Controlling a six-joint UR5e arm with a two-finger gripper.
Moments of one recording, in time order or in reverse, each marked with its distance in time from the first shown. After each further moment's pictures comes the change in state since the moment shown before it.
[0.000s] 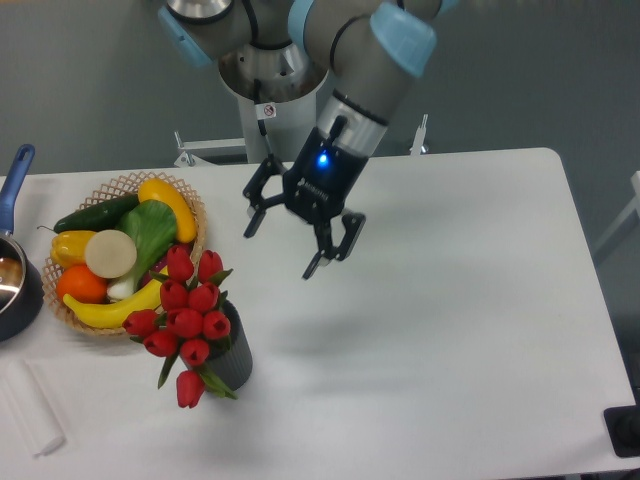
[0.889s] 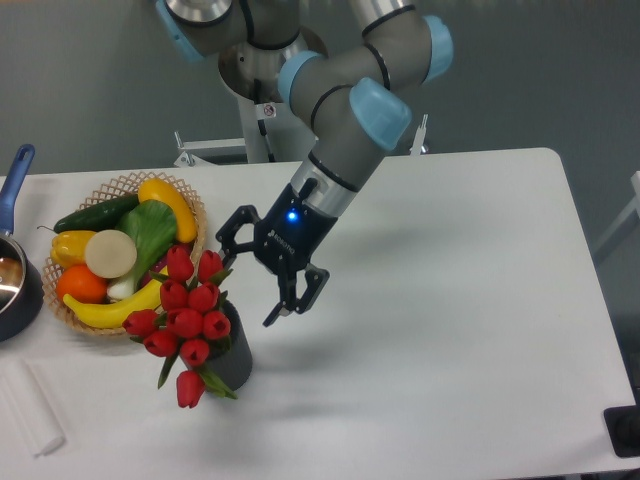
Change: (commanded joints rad) arm -0.060 -0.109 0.029 0.106 -0.023 0.034
